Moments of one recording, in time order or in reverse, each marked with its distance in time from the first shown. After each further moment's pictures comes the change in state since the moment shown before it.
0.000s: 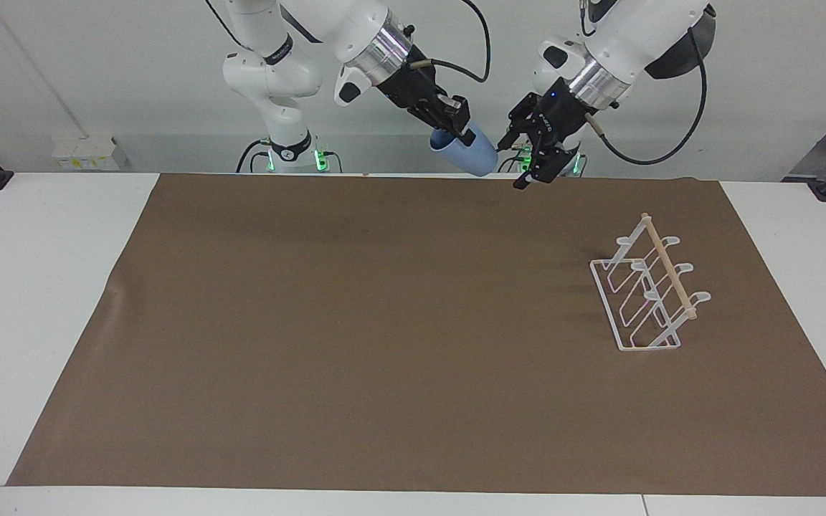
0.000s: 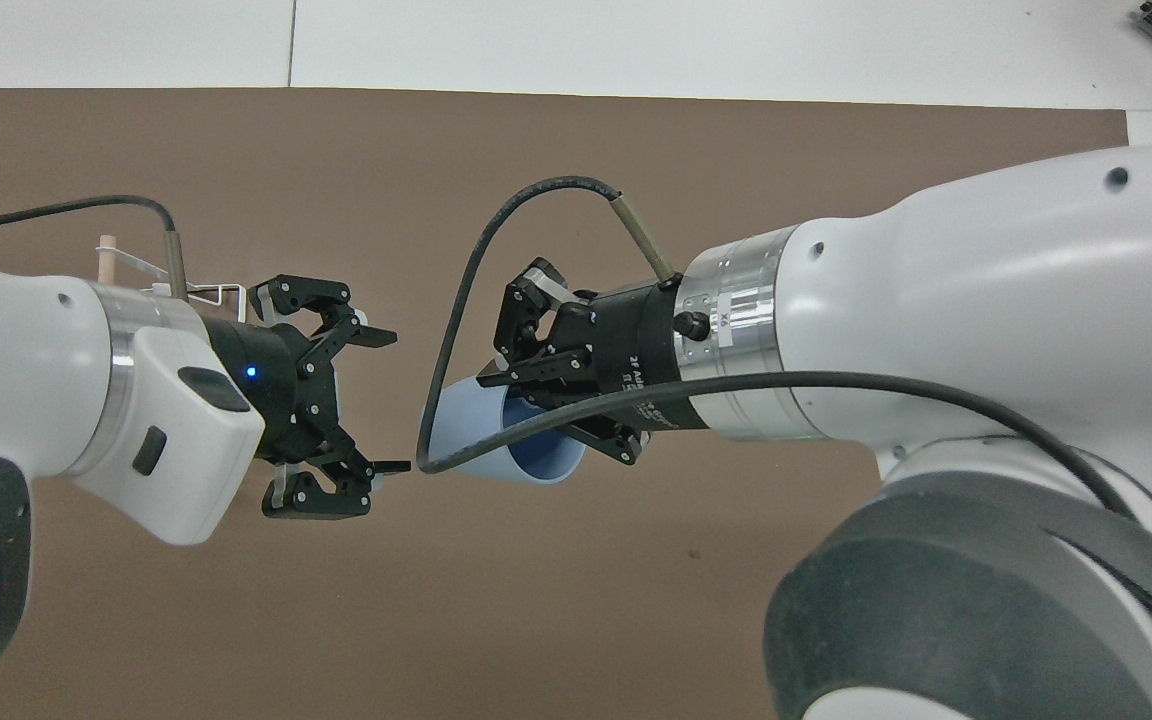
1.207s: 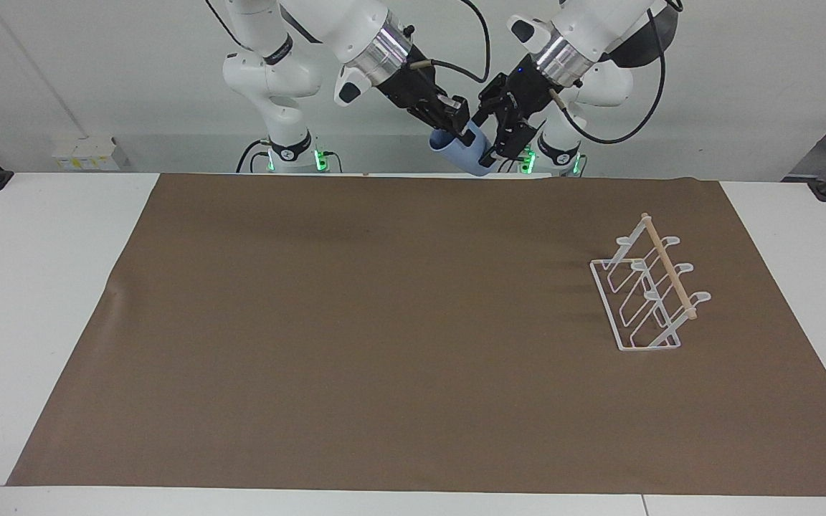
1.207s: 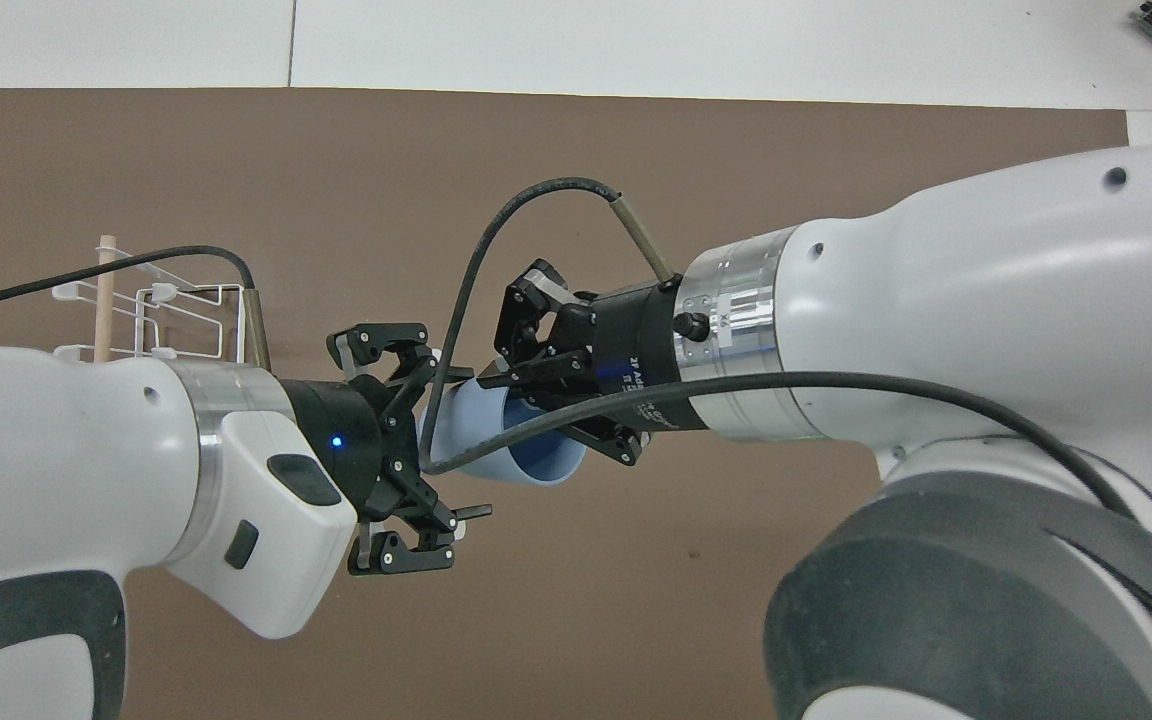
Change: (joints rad) left arm -0.043 -0.051 -0.077 -0.075 -0.058 0.150 -0.051; right arm 0.000 0.000 0.000 -0.001 0.000 -0.004 0.000
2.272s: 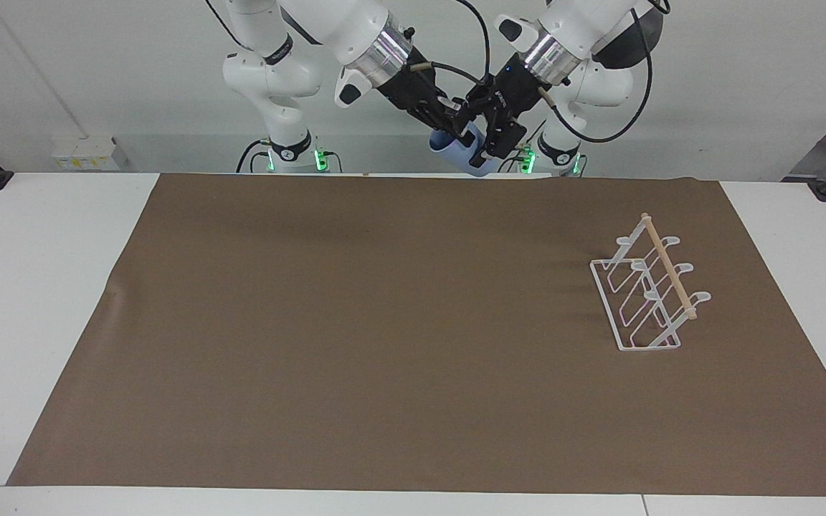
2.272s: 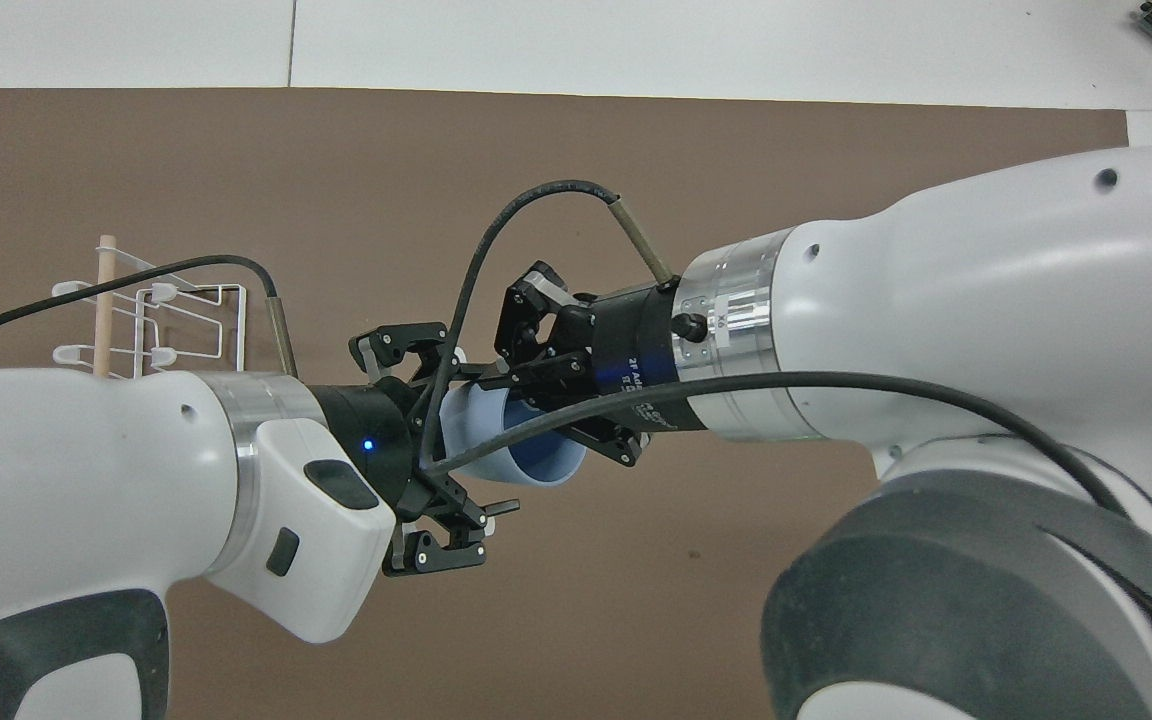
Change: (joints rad) left arm -0.001 0.000 -0.024 -0.015 0.000 0.054 -0.048; right arm 0.000 0.000 0.000 -0.004 0.000 0.000 0.000
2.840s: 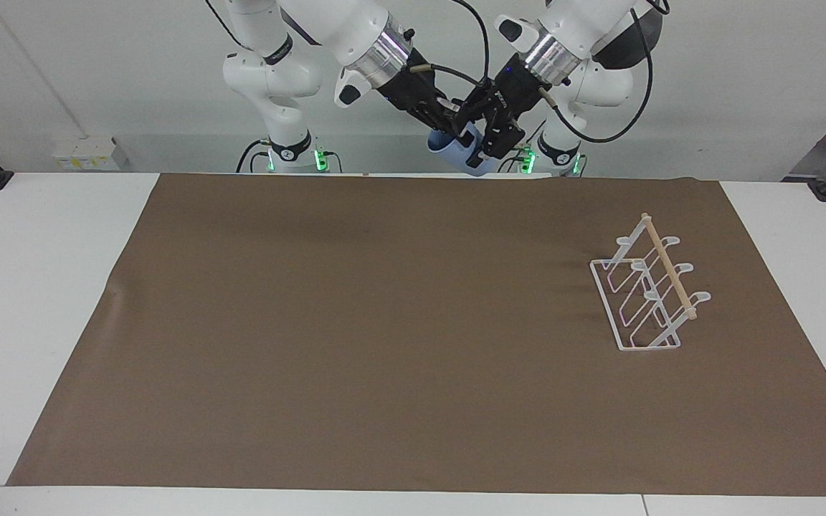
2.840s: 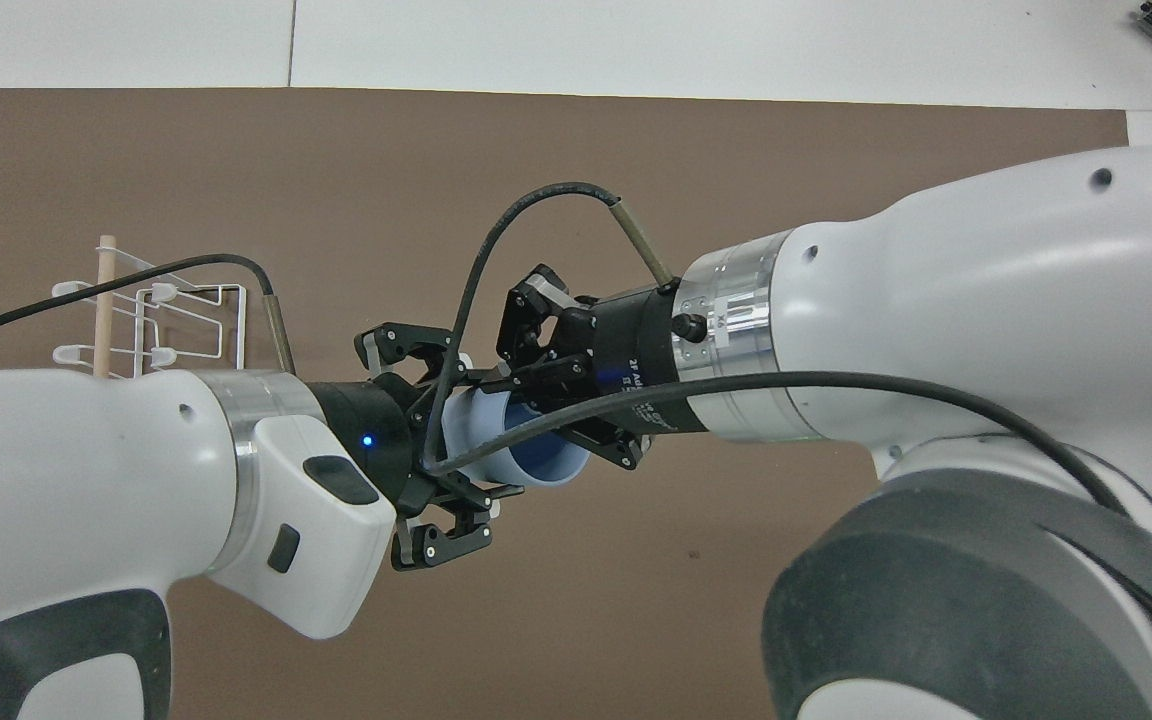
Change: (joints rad) left arm 0.000 0.000 -0.001 -0.002 0.001 0.019 -0.015; right arm -0.001 0.000 -0.001 -0.001 0.000 -0.010 0.014
